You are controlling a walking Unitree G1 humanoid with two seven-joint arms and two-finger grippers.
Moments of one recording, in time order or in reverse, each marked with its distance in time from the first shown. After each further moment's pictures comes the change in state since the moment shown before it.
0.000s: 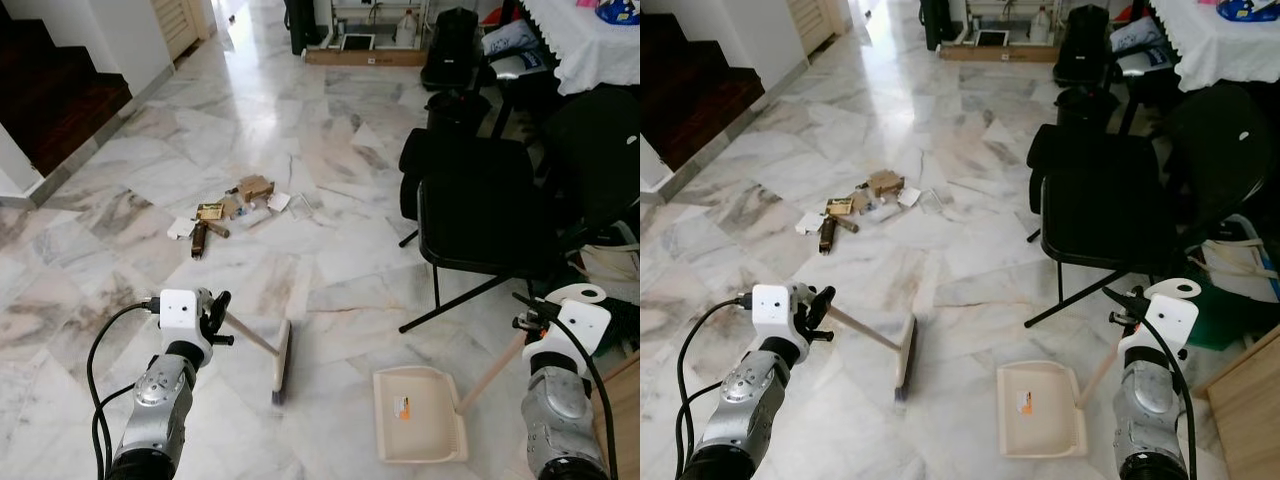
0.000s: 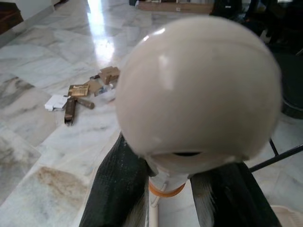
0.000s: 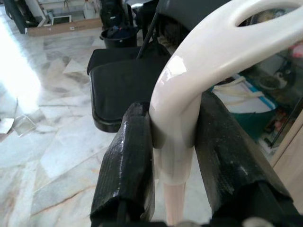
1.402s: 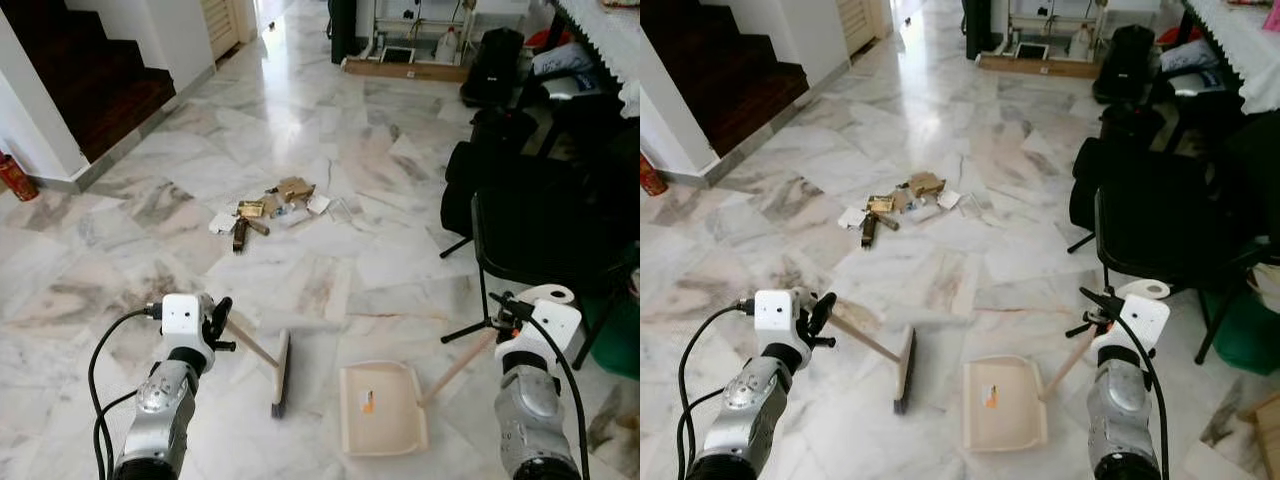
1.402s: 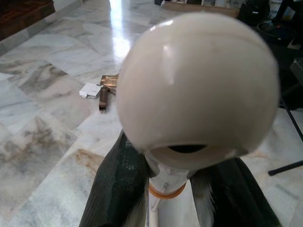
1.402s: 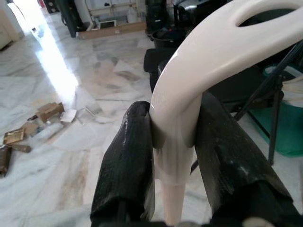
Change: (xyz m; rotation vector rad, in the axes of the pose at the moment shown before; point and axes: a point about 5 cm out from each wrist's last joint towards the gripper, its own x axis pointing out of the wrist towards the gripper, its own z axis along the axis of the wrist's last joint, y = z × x) left arm -0.006 -0.001 -0.007 -0.008 0.038 0.022; right arm -0.007 0.030 -0.002 0.066 0.008 0.082
